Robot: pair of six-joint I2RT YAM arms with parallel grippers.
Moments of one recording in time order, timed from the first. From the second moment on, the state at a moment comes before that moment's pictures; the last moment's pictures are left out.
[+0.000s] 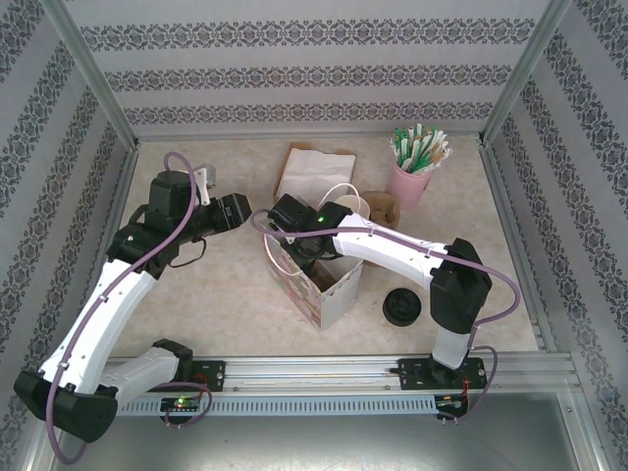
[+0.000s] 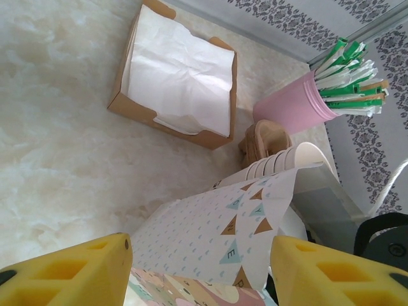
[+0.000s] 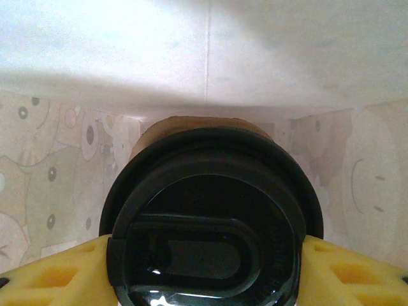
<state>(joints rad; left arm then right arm) -0.31 1.03 1.15 -0.72 0.24 -0.60 0.94 1.81 1.53 -0.93 0.07 0.25</state>
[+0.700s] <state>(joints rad) -0.31 1.04 1.13 -0.72 0.24 -0.61 0.94 1.82 1.50 -0.89 0.08 0.28</state>
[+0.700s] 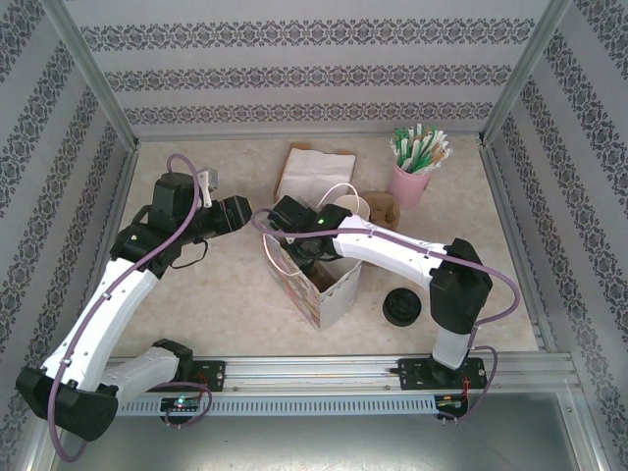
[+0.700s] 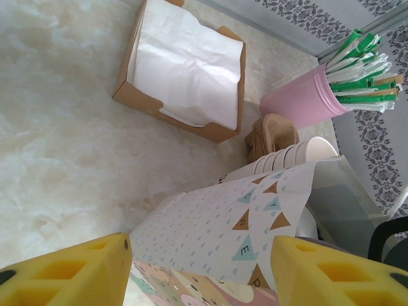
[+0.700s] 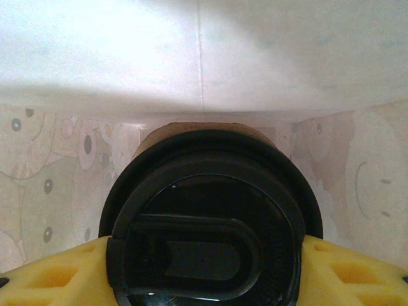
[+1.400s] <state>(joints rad) -0.31 1.05 1.13 -0.72 0.24 -0.61 0.95 1.80 1.51 -0.94 0.09 0.35</state>
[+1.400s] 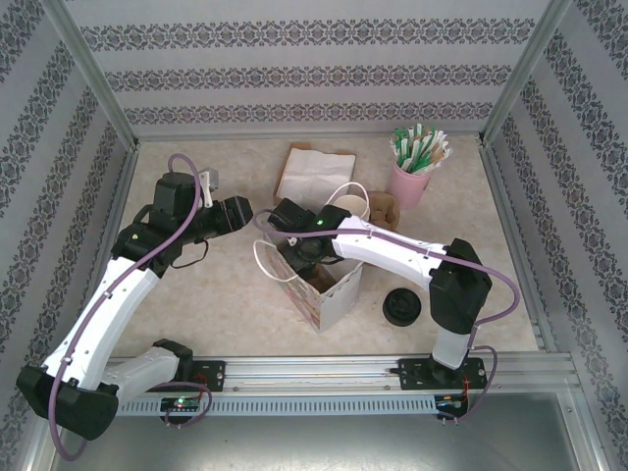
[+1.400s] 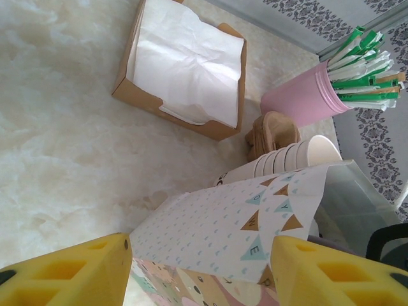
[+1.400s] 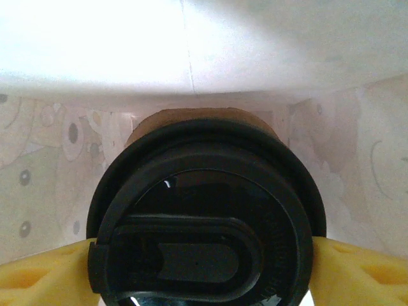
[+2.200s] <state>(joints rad) -0.31 1.07 1.13 -0.72 0.27 -0.61 0.95 1.70 1.59 -1.04 0.09 0.42</state>
